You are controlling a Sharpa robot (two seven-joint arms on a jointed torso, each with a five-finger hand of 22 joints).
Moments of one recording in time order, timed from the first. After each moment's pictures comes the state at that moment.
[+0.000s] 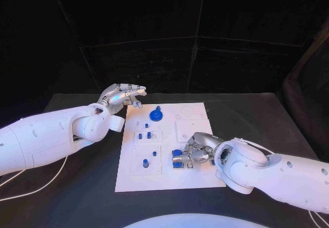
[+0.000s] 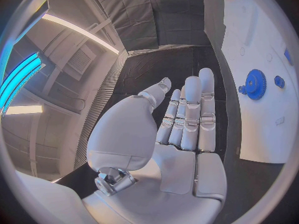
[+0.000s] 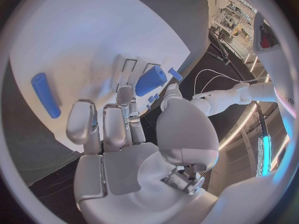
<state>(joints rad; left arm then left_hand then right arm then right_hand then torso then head) 1.26 -0.80 -0.17 1.36 0.04 -0.18 0.43 1.26 -0.04 0.36 -0.09 0.05 0.92 0.20 0.23 0.07 0.95 0.13 0.40 0.08 1.17 0.04 0.96 0.53 0.17 1.09 0.14 0.65 0.64 0.99 -0.85 -0.04 1.83 -1.40 -0.32 -0.56 0.99 -0.13 -0.18 0.30 0.05 1.02 0.09 0.31 0.22 1.22 0.01 0.87 0.83 1.47 -0.06 1.32 1.14 0.09 1.34 0.06 1.38 1.17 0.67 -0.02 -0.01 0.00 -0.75</state>
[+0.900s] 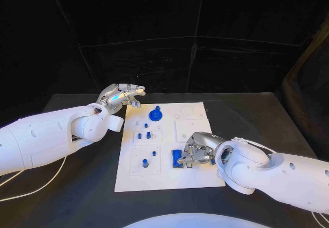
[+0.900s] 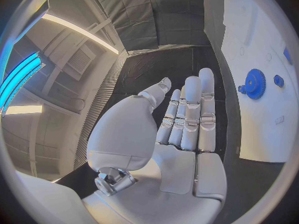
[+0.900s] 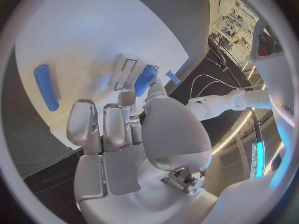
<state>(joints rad) 1.26 -0.81 -0.17 1.36 0.04 -0.18 0.43 1.26 -0.04 0.36 -0.09 0.05 0.91 0.20 0.24 0.07 0.95 0.13 0.40 0.08 1.17 0.04 0.96 0.53 0.17 1.09 0.14 0.65 0.63 0.99 -0.87 -0.04 1.85 -1.46 -0.30 -0.52 1.25 -0.04 -0.19 0.26 0.15 1.03 0.08 0.37 0.26 1.26 0.00 0.92 0.91 1.47 -0.06 1.31 1.17 0.09 1.34 0.05 1.38 1.19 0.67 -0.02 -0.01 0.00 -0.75</state>
